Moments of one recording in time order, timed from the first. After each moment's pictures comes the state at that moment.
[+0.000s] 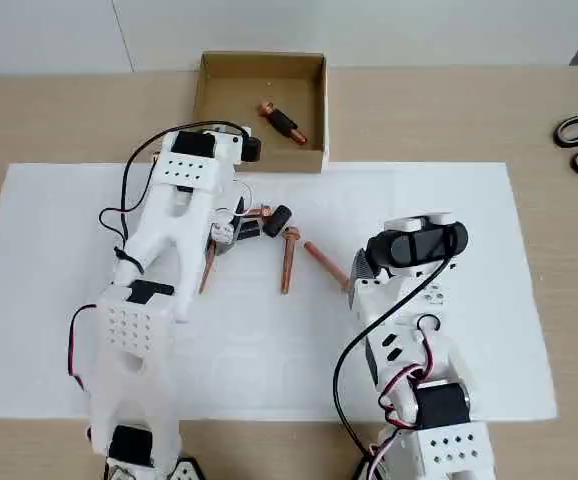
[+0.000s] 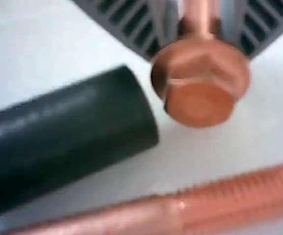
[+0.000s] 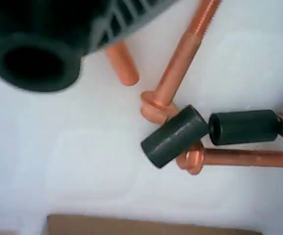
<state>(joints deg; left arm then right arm) 6.3 44.6 -33.7 99.3 2.9 -12.3 -83.3 83.9 34.9 -9.1</state>
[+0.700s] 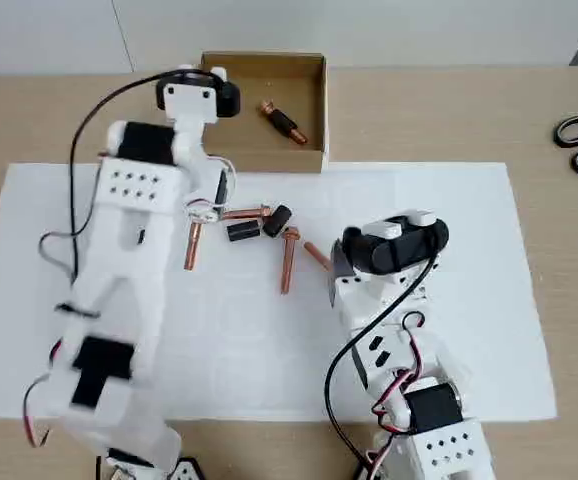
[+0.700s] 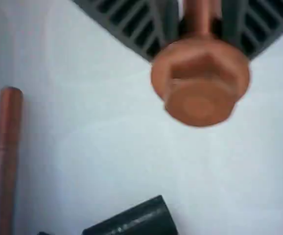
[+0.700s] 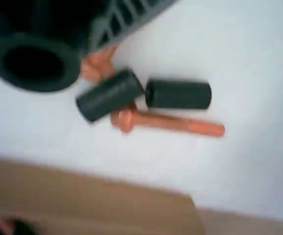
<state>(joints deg) 6.3 6.7 -17.8 99.2 6.8 -18.7 -83.3 84.0 26.8 -7.9</state>
